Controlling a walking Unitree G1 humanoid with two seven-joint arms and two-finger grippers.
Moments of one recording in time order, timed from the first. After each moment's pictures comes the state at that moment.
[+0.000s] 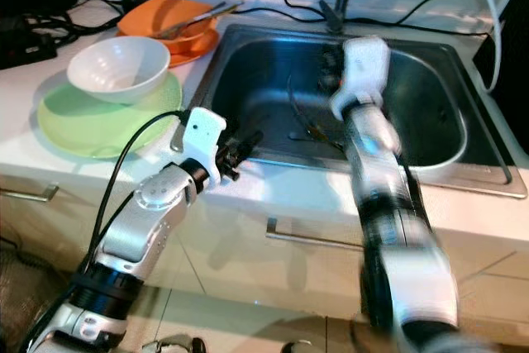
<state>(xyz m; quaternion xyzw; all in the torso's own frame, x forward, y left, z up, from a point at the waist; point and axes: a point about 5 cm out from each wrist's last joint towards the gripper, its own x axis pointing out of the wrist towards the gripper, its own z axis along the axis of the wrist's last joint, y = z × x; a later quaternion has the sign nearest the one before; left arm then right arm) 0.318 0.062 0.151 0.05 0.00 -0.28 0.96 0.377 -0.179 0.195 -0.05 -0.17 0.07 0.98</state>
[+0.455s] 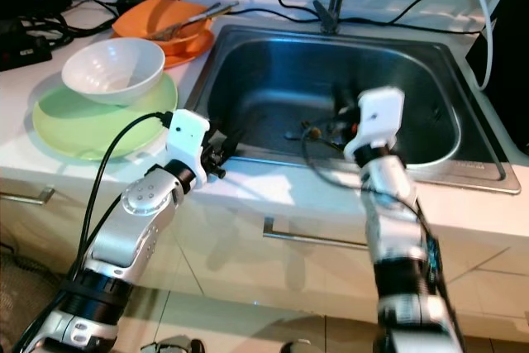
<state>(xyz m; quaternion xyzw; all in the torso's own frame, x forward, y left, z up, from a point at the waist) 0.317 0.080 0.147 0.05 -0.01 -0.25 0.97 0.327 -0.182 0.168 -0.05 -0.15 0.08 0.98</state>
